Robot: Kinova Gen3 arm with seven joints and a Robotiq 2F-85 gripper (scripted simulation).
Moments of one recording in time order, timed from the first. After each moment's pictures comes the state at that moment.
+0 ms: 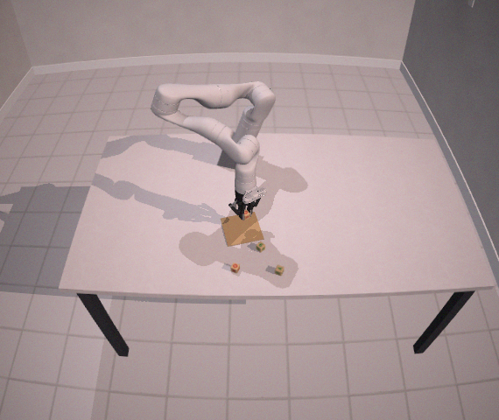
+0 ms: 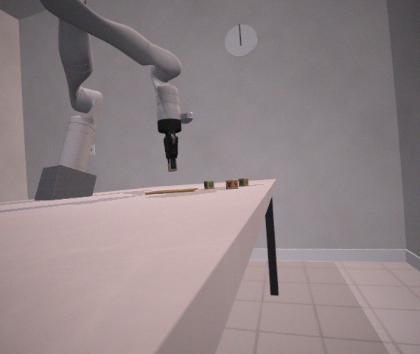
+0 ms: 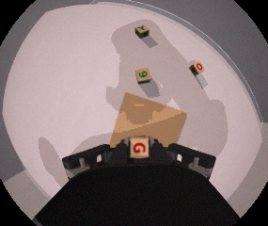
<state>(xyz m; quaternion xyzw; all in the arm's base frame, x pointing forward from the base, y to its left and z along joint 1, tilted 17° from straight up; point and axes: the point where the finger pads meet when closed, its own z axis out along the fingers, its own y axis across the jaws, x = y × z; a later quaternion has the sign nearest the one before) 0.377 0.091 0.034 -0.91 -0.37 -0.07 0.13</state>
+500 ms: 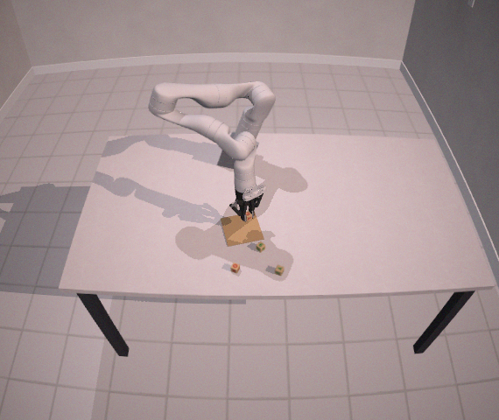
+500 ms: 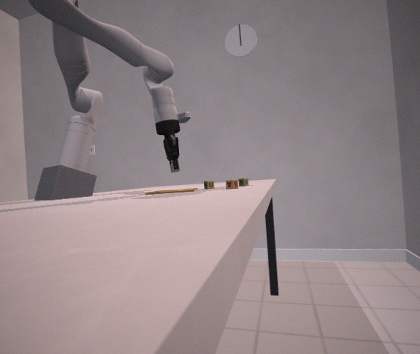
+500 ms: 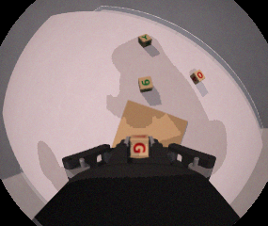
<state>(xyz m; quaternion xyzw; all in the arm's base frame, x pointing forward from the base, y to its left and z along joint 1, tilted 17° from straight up) 0.381 0.100 0.034 -0.91 -0.37 -0.12 0.15</state>
